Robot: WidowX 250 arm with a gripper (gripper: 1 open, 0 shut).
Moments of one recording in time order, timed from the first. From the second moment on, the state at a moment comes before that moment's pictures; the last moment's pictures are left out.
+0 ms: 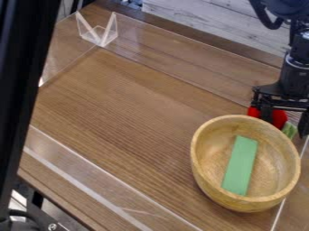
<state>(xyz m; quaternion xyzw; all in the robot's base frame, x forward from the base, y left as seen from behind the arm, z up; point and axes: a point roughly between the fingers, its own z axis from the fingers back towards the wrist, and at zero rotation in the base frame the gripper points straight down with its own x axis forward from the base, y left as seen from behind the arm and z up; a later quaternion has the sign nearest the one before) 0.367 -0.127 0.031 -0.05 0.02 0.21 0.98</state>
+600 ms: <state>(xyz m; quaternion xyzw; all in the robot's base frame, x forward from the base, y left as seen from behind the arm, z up) 0.368 -0.123 0.022 -0.04 0.01 0.22 0.97</state>
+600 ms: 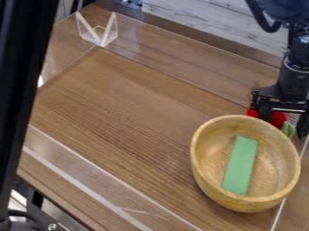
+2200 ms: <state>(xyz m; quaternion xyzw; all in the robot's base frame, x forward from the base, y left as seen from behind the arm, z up) 0.311 -0.019 0.040 -0.04 0.00 0.30 0.95</state>
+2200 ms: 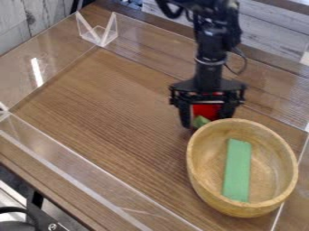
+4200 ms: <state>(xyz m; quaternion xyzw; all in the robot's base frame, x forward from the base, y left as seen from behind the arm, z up) 0.277 0.008 0.055 -0.02 -0.02 0.38 0.92</state>
